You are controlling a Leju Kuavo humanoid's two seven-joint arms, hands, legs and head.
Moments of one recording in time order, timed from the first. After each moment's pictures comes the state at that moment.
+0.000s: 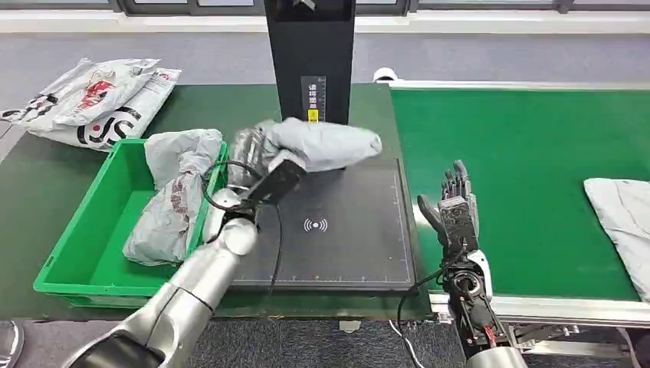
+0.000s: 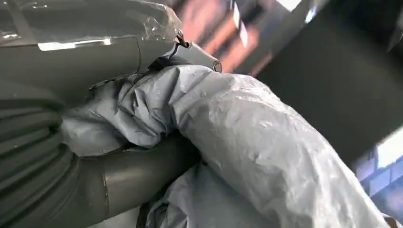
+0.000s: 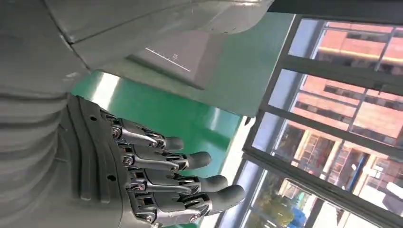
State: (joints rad) left arm -0.69 -0.18 -0.32 -0.83 -0.71 0.53 -0.35; right arm -0.35 0.08 0.05 -0.93 0.27 -0.28 -0.48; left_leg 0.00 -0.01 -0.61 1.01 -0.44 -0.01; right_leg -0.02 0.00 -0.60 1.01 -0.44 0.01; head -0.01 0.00
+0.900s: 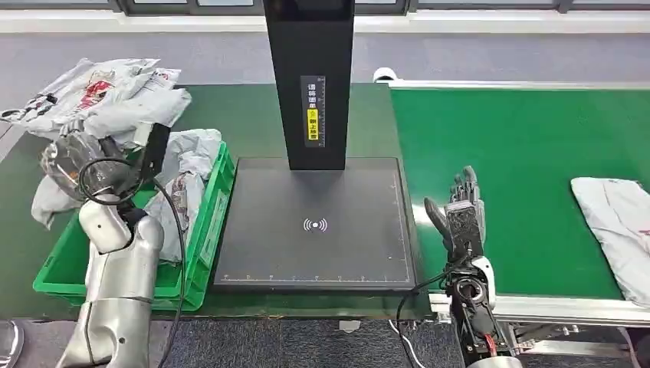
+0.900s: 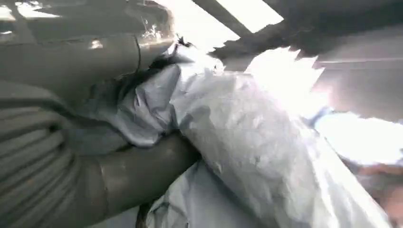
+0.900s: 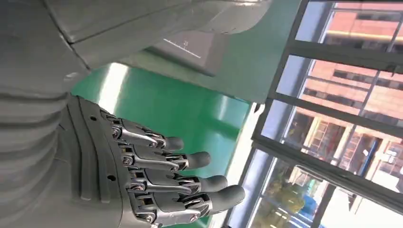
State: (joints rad) left arm -0.60 -0.04 0.21 -0.96 -1.57 0.66 0.37; right arm -0.30 0.11 -0.02 -0.99 0.32 -0.28 -0.44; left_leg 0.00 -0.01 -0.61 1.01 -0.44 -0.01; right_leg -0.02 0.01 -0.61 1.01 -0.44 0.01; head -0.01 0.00
